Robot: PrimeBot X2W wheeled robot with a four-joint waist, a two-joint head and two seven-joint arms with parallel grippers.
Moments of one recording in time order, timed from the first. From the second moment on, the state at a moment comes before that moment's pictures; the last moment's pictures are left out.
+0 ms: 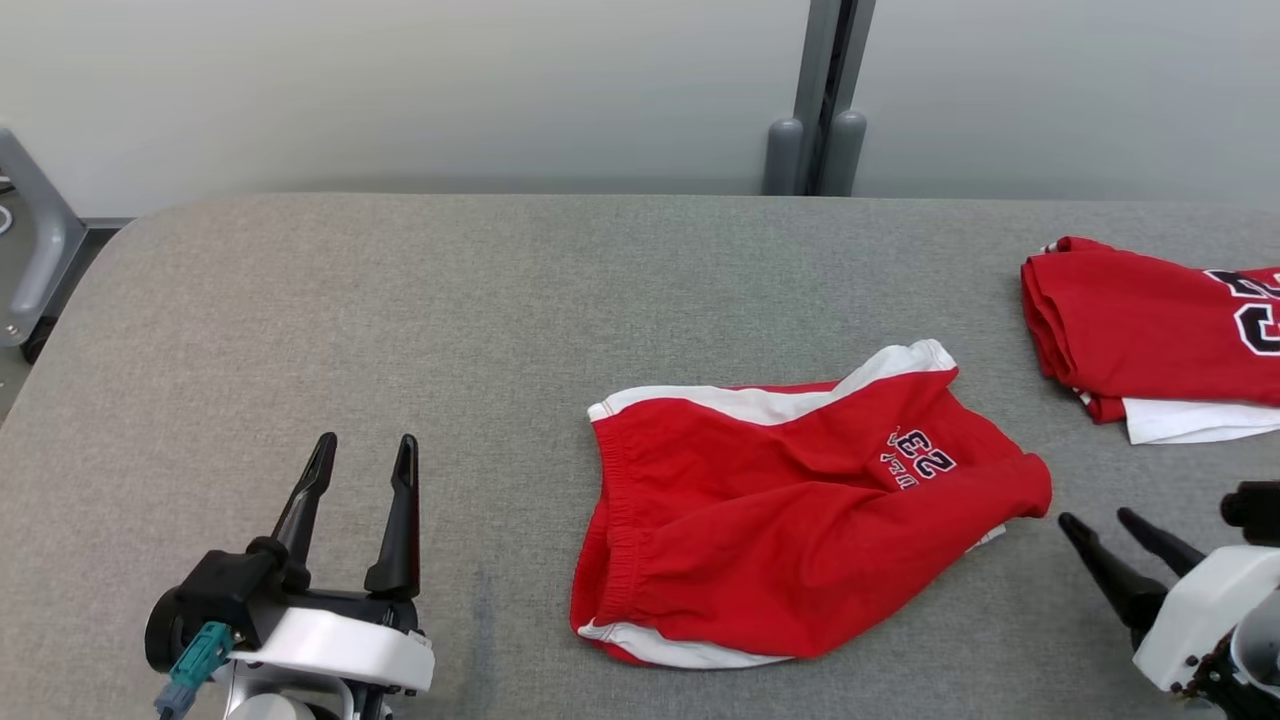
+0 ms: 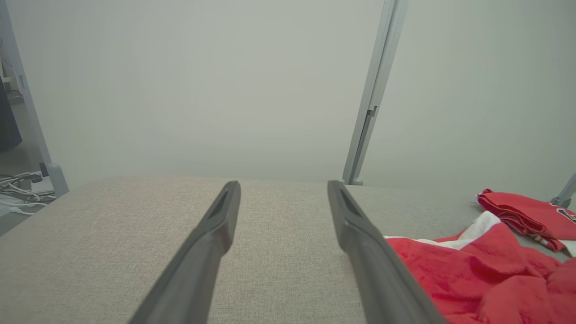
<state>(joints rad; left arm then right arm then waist) -0.07 0.05 -0.06 0.18 -0.23 -0.09 -0.26 -0.48 -0.70 1.03 0.56 1.29 0.13 -0.20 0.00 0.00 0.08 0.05</state>
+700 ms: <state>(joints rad) -0.05 0.05 -0.07 0.15 -0.24 -0.10 -0.26 -0.07 -0.34 0.11 0.17 0.60 0.13 -0.26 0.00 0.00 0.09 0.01</state>
